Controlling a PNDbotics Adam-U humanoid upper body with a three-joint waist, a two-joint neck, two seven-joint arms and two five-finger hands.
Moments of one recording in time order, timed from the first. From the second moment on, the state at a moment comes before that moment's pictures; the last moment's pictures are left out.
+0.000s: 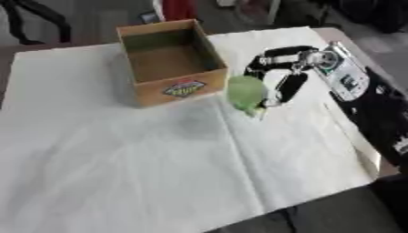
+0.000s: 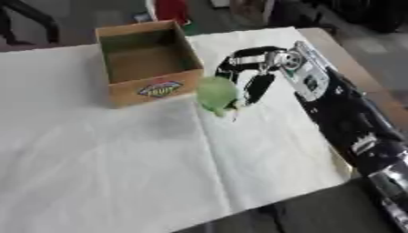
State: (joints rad) left arm -0.13 0.36 0.09 -1.74 0.18 0.09 0.27; right arm -0.86 -0.52 0.29 -1.14 0.37 -0.32 0.83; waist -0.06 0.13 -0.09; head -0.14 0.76
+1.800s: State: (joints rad) left arm -0.15 0.34 0.07 -1.74 0.20 0.10 0.25; right arm -1.15 -0.16 0.00 -0.85 1.09 -0.27 0.36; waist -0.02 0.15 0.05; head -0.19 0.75
